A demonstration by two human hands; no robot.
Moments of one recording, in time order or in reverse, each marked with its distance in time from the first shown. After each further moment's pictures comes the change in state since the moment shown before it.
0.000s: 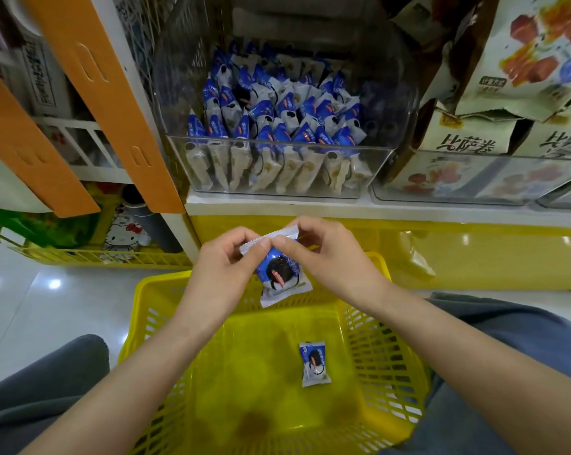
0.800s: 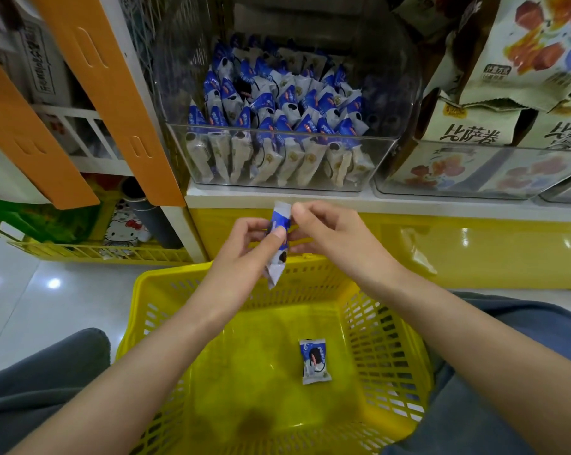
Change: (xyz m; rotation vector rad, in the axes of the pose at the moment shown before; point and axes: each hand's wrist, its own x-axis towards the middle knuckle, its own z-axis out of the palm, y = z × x) left_hand 0.000 -0.004 0.011 -0.105 -0.074 -0.138; right_hand 0.001 -0.007 -0.007 0.363 -0.015 0.146
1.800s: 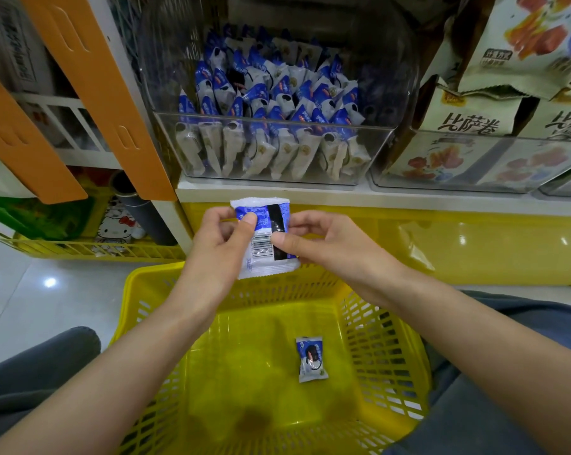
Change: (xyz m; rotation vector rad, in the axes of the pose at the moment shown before) left_hand 0.003 -0.002 -0.003 -0.064 0.196 0.065; right_hand -0.008 0.008 -0.002 -0.001 -0.069 0.140
